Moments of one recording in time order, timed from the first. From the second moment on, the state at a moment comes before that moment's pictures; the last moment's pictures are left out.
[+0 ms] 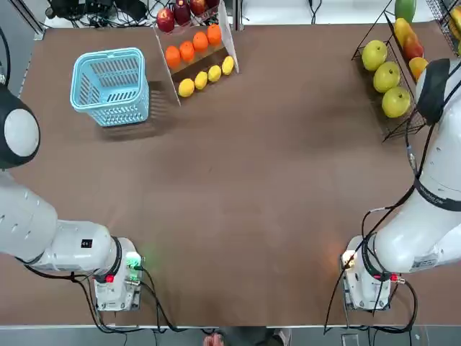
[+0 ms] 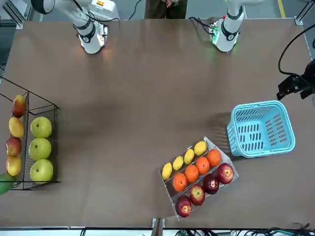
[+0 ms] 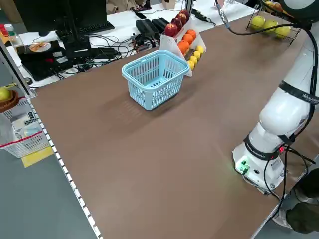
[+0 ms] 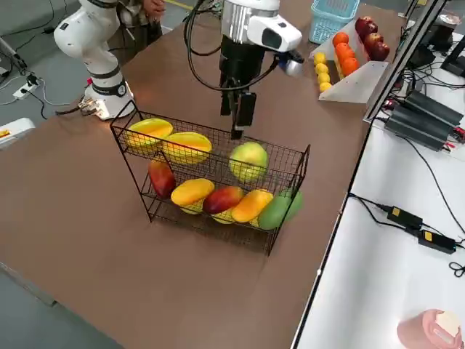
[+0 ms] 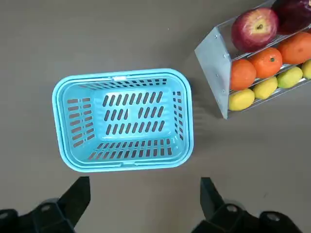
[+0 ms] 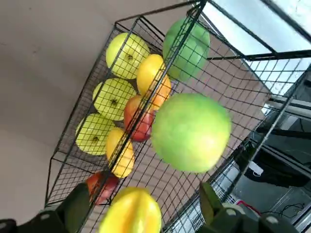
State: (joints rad) left arm -0.04 0.11 0.02 -1.39 0.00 1.53 -0.04; right arm 0.15 0.55 -0.70 -0.97 0.13 1.55 -1.13
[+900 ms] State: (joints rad) left arm -0.04 0.11 0.02 -1.39 0.00 1.53 -0.04; right arm 0.28 0.50 -0.51 -1.06 0.14 1.71 -0.62
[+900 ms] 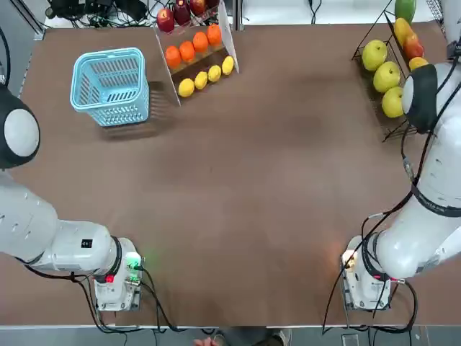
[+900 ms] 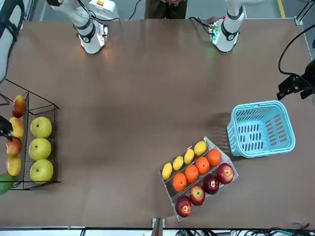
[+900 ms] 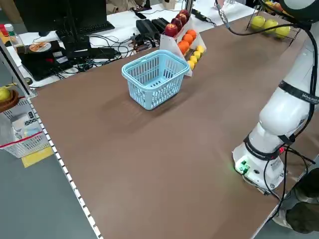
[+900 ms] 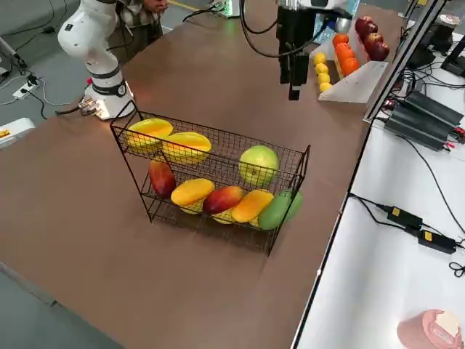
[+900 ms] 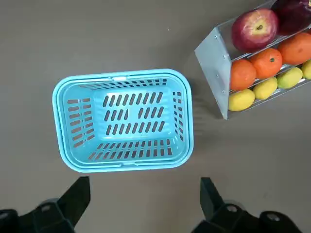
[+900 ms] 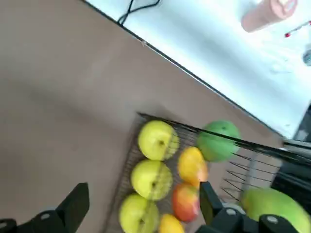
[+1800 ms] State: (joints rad) left arm -0.04 0.11 0.02 -1.39 0.00 1.53 -0.04; right arm 0.22 0.16 -0.23 -1.27 0.12 1.37 0.12
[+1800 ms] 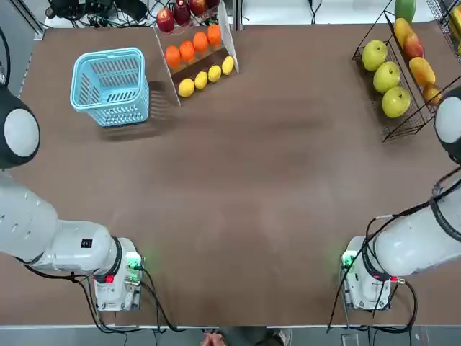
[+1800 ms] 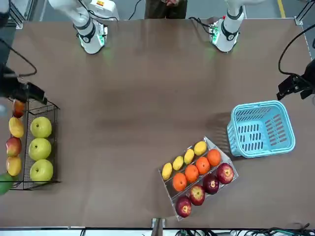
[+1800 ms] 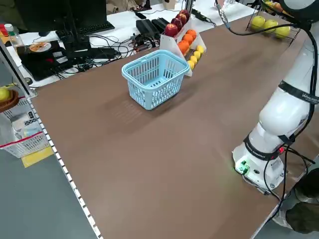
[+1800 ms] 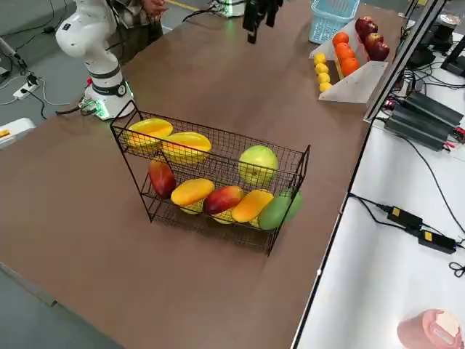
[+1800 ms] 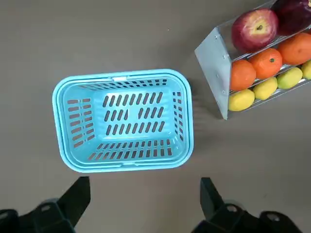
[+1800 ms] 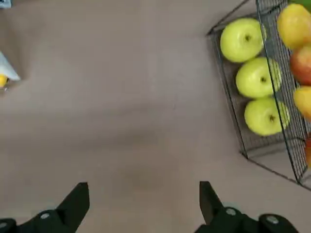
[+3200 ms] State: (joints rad) left arm -0.04 0.11 0.02 -1.39 0.00 1.53 -0.04; right arm 0.15 0.08 -0.23 -1.42 0.02 1.44 -0.04
